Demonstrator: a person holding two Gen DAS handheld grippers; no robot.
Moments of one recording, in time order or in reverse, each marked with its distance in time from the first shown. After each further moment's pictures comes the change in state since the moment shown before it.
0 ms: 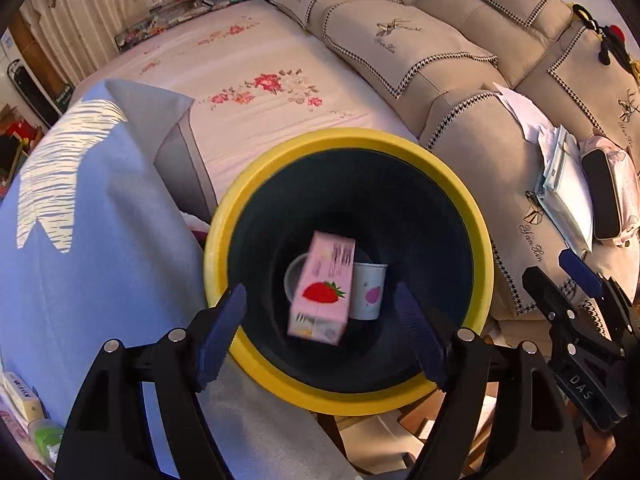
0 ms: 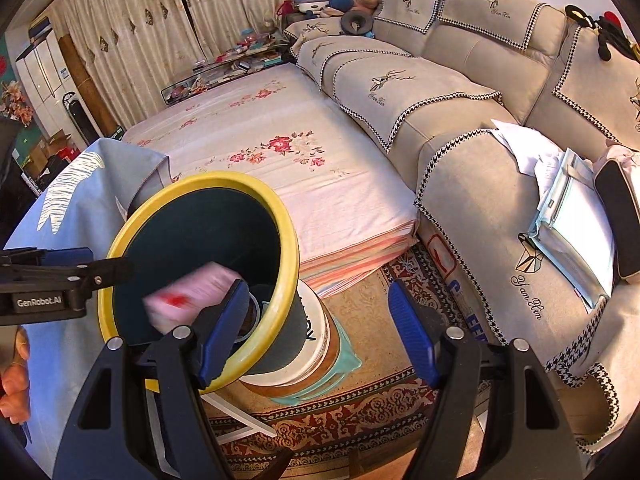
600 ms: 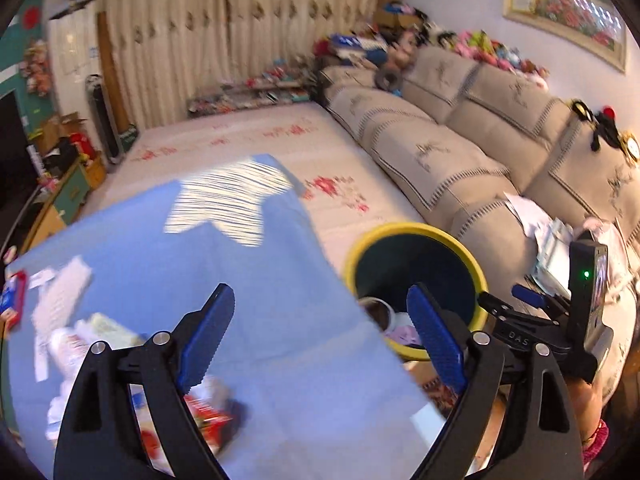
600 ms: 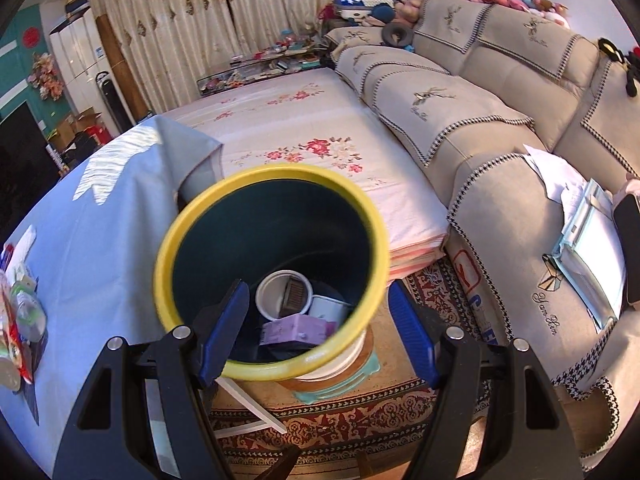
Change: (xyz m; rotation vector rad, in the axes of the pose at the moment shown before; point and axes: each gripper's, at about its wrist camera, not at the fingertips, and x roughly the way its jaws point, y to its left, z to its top) left arm -0.176 0.107 -0.123 -0.173 -0.441 0.096; right arm -0.022 0.071 -0.015 -0.119 -0.024 0.070
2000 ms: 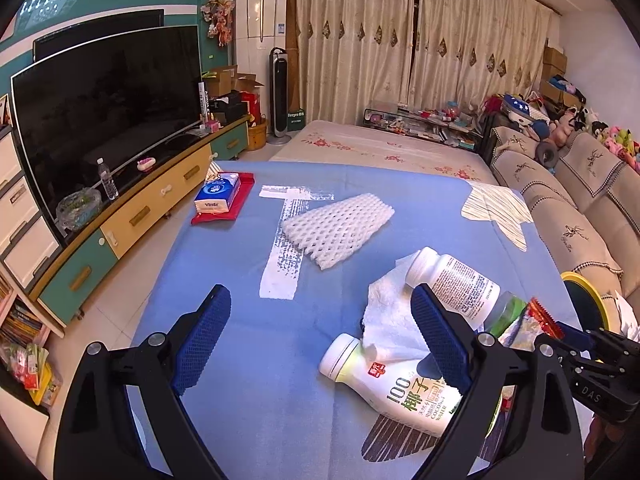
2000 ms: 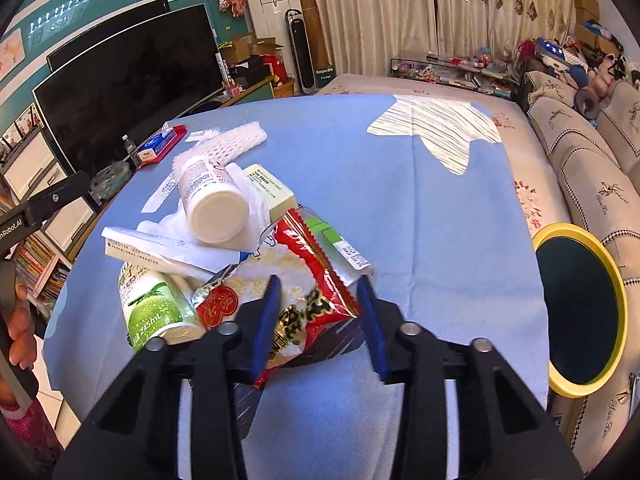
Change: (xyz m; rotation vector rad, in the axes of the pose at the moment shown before) left arm -0.113 0.257 -0.120 -0.367 -0.078 0.424; right arm -0.046 0.292 -0.055 -0.452 0.049 0.425
